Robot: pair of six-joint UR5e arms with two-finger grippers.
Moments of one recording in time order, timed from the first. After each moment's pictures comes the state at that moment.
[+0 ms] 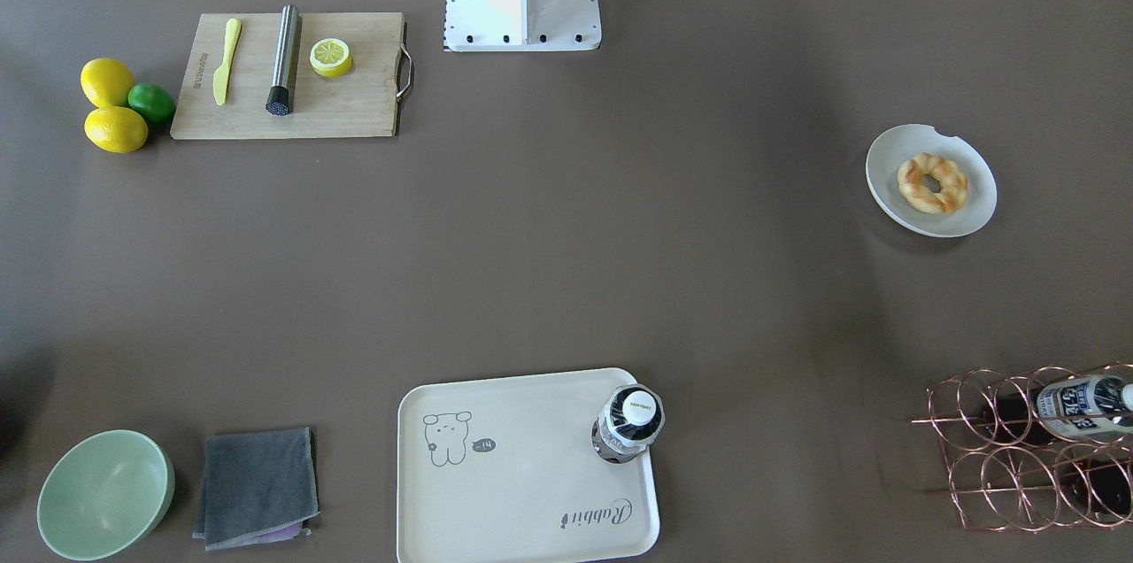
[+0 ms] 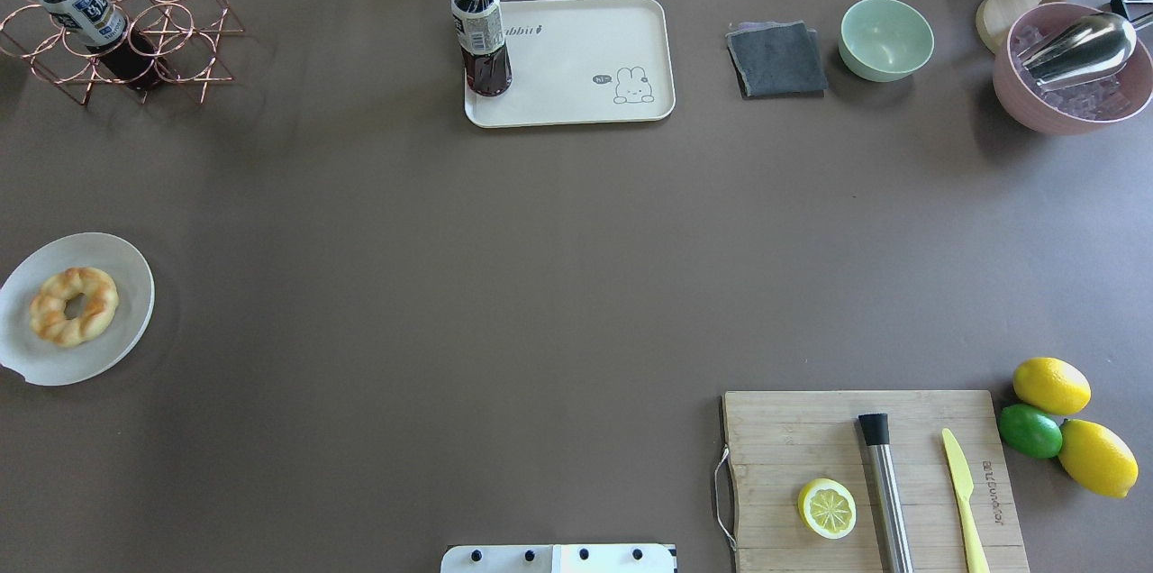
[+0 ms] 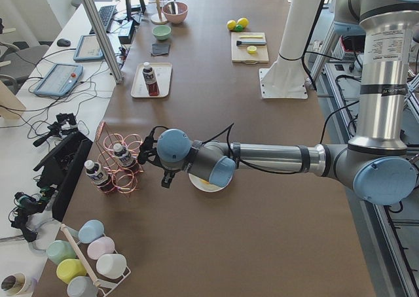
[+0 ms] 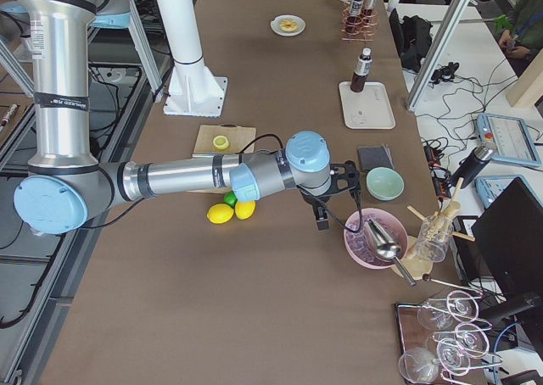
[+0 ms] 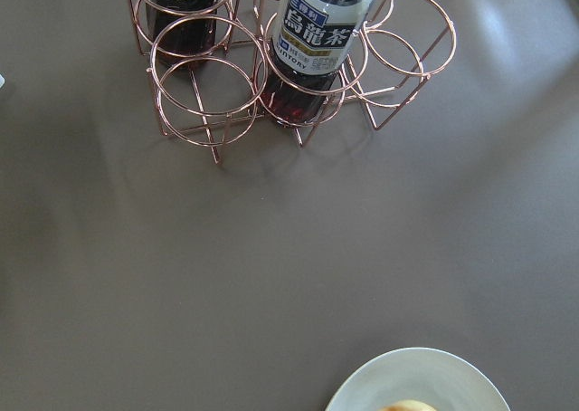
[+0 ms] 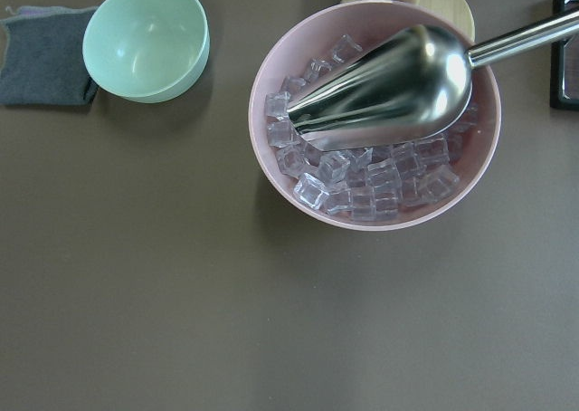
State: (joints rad) left arm -1.56 -1.55 -1.58 -2.08 -2.60 -0.11; right arm 1.55 -1.61 1.77 -1.33 2.46 0.17
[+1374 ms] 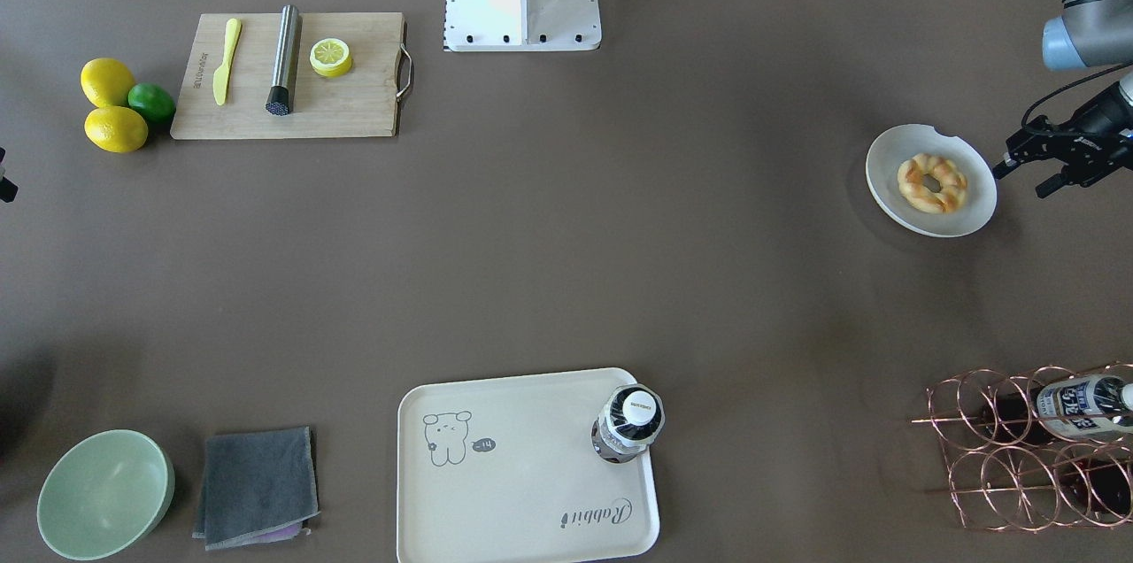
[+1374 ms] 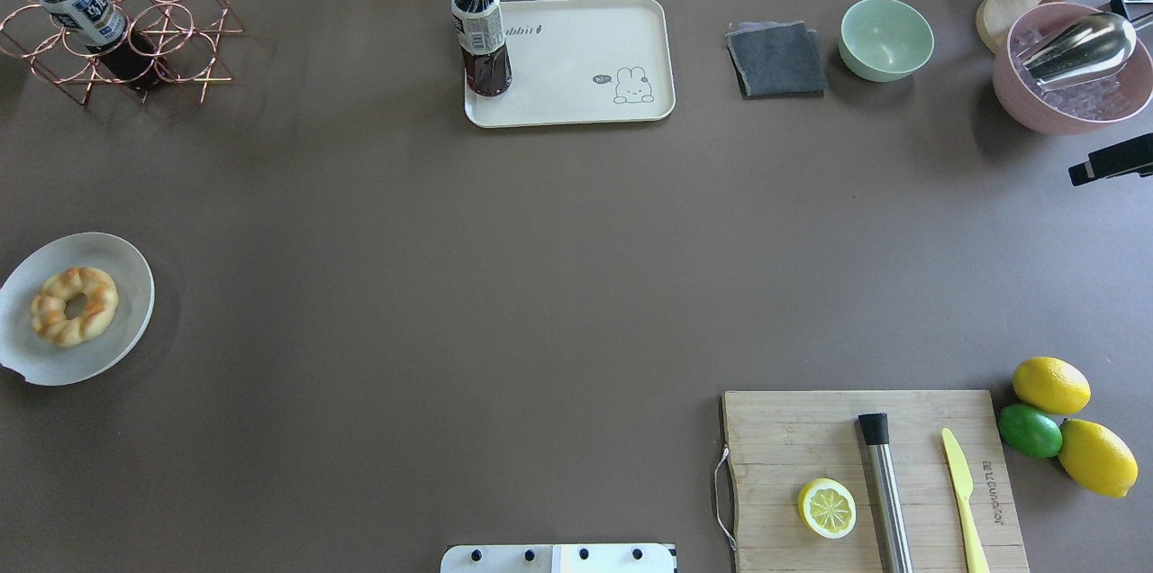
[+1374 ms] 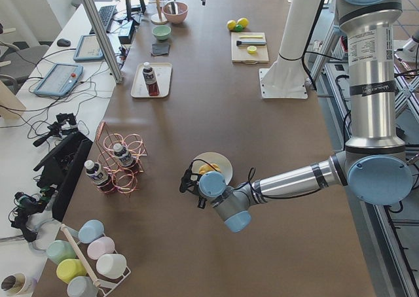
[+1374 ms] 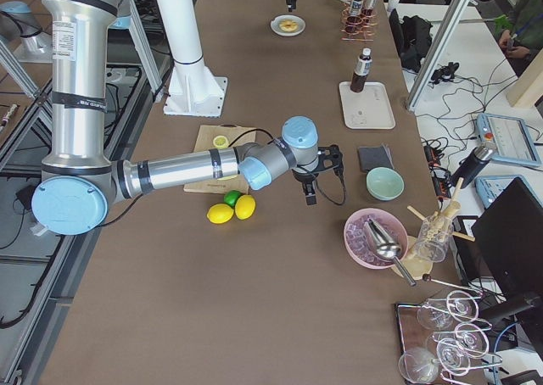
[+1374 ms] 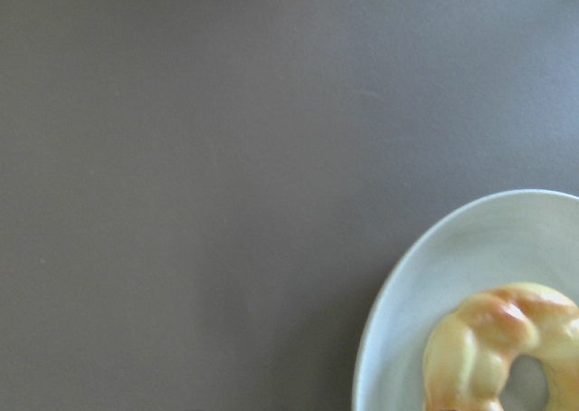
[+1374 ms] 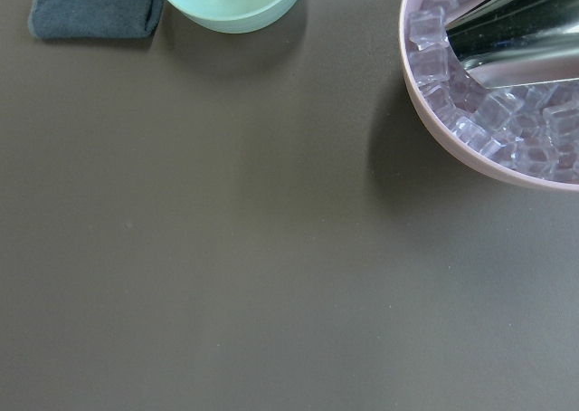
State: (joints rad) left arm -1.19 -1.44 -1.26 -2.82 -2.45 -0.58; right arm 1.26 -1.65 1.82 -1.14 2.33 0.48
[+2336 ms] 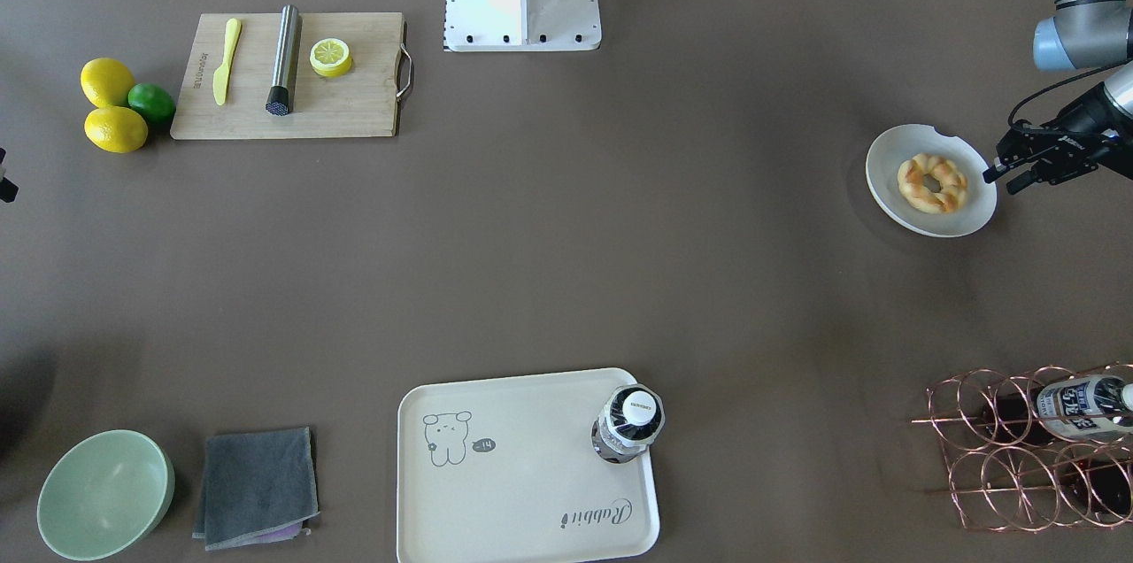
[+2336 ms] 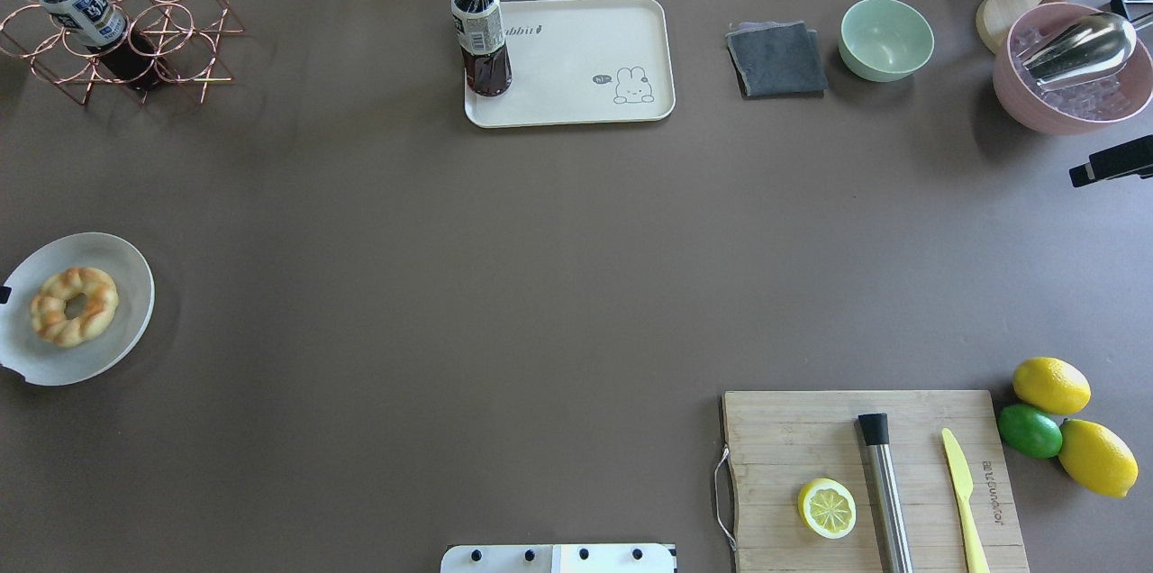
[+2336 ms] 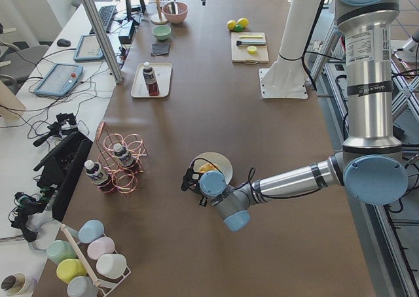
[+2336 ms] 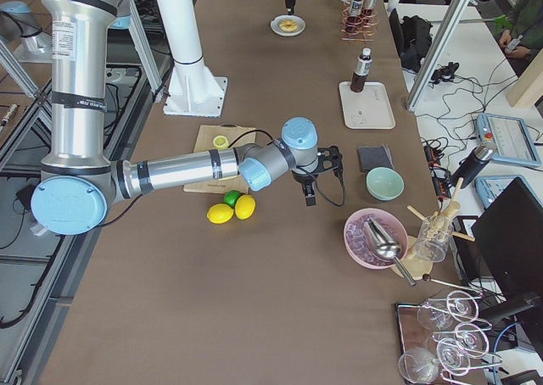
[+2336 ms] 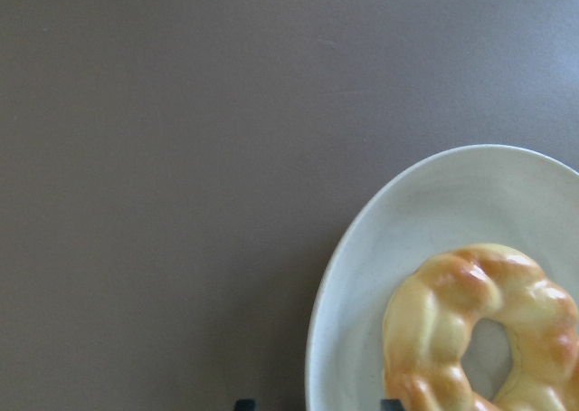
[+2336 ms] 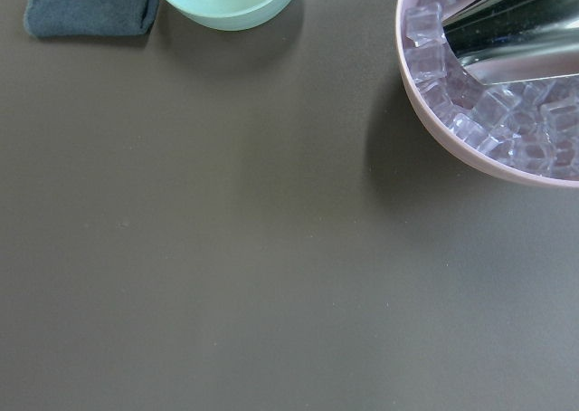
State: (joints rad) left arm -1.16 -1.45 -1.25 -2.85 -2.45 -0.61; right arm 1.26 -1.65 1.82 -1.14 2.33 0.48
